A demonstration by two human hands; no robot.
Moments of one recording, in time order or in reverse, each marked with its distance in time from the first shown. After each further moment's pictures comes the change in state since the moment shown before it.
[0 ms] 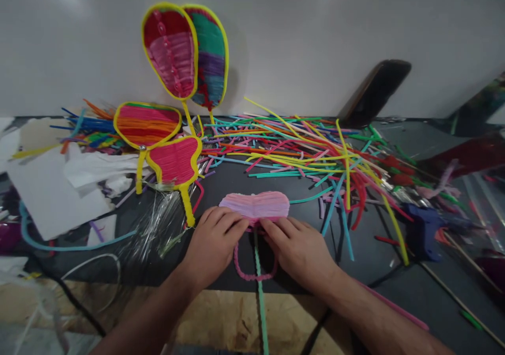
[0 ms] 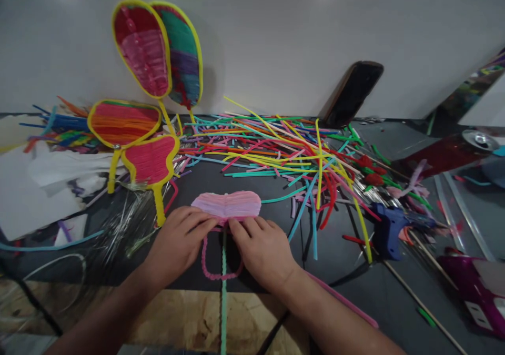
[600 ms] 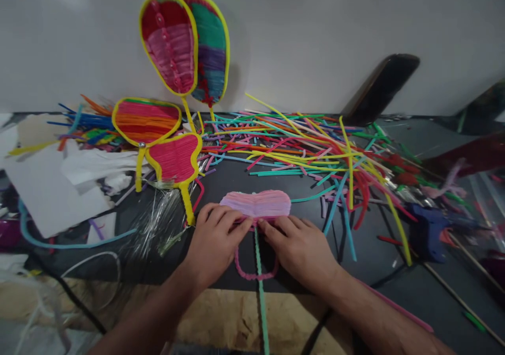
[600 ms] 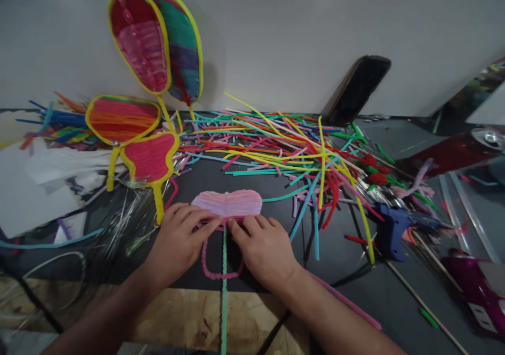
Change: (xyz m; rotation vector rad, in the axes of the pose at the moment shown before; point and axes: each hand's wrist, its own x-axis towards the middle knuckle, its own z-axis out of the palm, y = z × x) left_hand 0.003 0.004 -0.003 0.082 -0.014 -0.034; right_hand 0.003 0.000 -0.010 -0.050 -0.048 -0.019
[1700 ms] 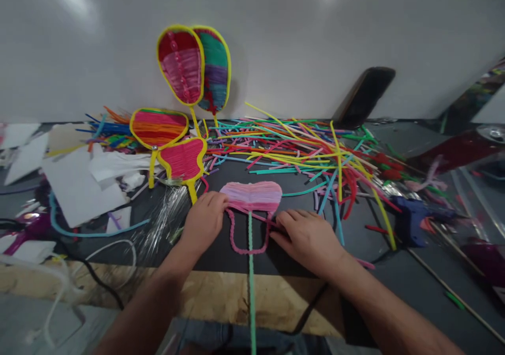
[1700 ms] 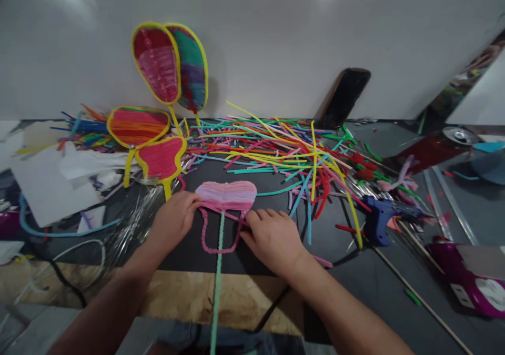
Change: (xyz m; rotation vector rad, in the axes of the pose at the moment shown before) left_hand -0.002 -0.025 0.004 -0.052 0.039 -0.297; right_hand -0.008 0.007 -0.021 0.029 -0.126 0.133
